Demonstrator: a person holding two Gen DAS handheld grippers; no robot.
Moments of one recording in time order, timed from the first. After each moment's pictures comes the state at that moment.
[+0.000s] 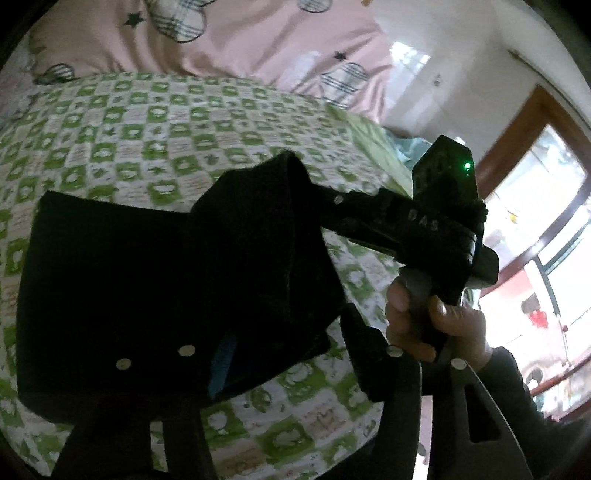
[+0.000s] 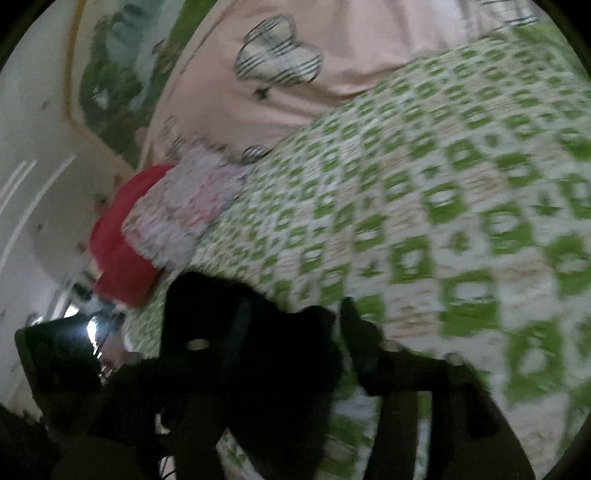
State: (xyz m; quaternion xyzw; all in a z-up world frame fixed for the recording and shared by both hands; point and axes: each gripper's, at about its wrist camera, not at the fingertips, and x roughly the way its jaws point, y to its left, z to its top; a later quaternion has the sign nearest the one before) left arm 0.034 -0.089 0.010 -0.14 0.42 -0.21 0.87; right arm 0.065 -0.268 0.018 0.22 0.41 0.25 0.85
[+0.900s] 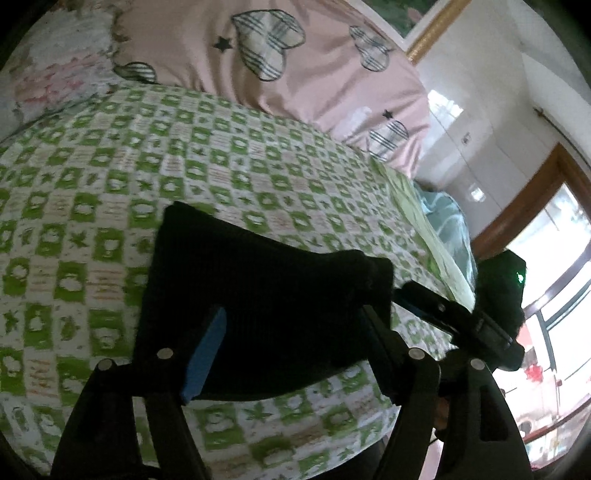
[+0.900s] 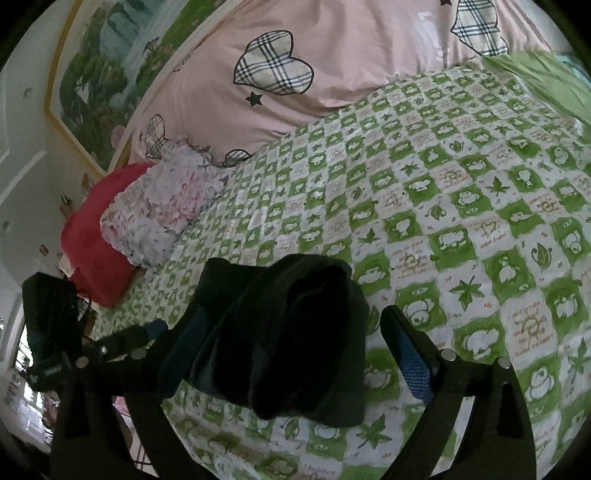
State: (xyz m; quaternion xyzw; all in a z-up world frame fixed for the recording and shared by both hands) left arm 0.000 0.020 0.035 -0.22 0.38 -0.13 0.89; right arm -0.004 -0.228 0.045 0.17 0.40 0.18 0.88
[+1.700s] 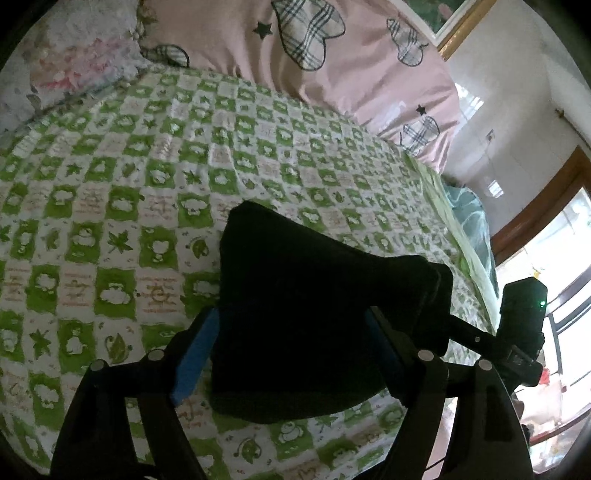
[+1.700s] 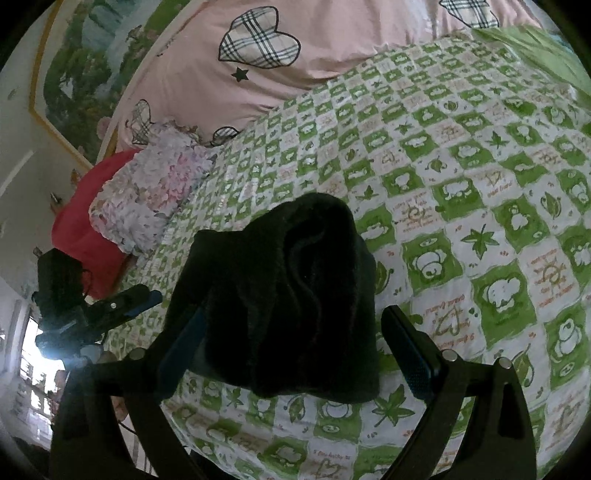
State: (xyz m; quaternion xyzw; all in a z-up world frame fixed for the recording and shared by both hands) left arm 0.024 0.068 0.013 -0.21 0.42 -0.11 0.88; right arm -0.009 -0.216 0.020 0.19 0.44 0.16 0.86
